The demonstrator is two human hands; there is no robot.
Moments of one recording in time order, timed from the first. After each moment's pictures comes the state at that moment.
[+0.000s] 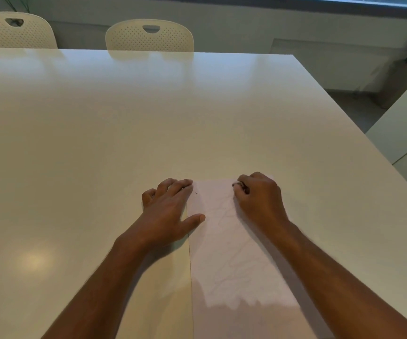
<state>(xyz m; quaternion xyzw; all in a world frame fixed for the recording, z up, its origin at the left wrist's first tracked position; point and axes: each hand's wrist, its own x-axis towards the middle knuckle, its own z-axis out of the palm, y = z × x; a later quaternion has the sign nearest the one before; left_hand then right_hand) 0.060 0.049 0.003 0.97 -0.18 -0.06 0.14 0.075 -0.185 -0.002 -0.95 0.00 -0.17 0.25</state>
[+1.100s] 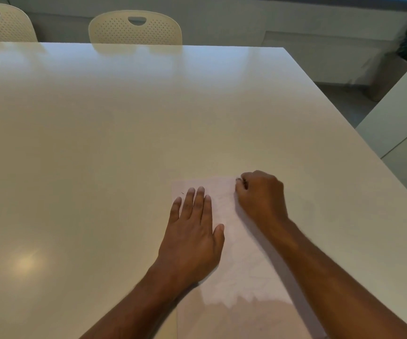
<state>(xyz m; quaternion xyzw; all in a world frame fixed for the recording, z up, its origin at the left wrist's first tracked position) 0.012 -0.034 -0.010 0.98 -0.18 -0.05 0.06 0.077 -0.206 0.009 -0.96 0.04 -0.18 0.19</state>
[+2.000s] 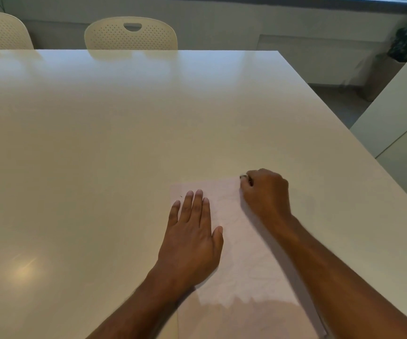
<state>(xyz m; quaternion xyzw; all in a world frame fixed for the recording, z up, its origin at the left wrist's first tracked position) 0.012 -0.034 -0.010 0.98 -0.18 -0.05 0.07 0.085 -0.222 0.010 -0.96 0.08 -0.21 0.17</state>
